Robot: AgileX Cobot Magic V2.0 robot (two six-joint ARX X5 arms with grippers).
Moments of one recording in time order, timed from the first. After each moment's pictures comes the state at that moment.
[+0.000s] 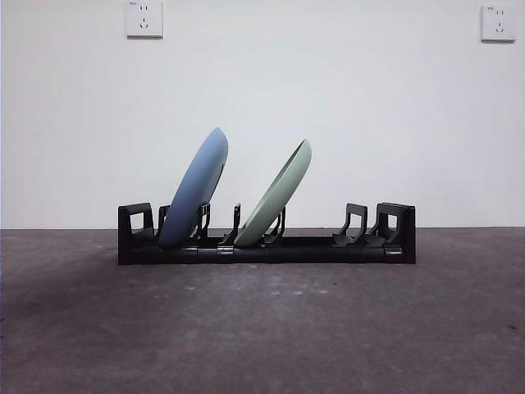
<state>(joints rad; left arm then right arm) -0.67 0.71 1.22 -0.94 0.18 0.00 0.34 0.91 1.54 -1.35 -0.43 -0.02</state>
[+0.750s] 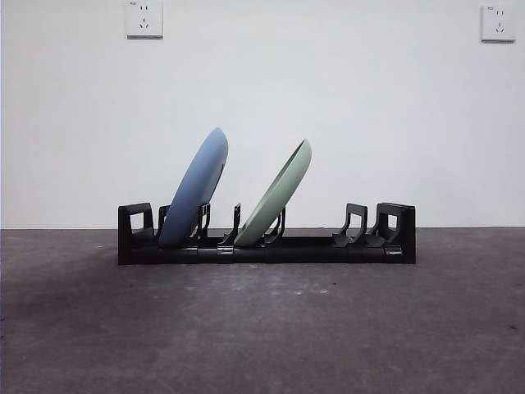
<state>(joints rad) -0.67 0.73 1.22 -0.94 0.18 0.00 0.34 0.93 1.53 -1.35 -0.37 -0.03</state>
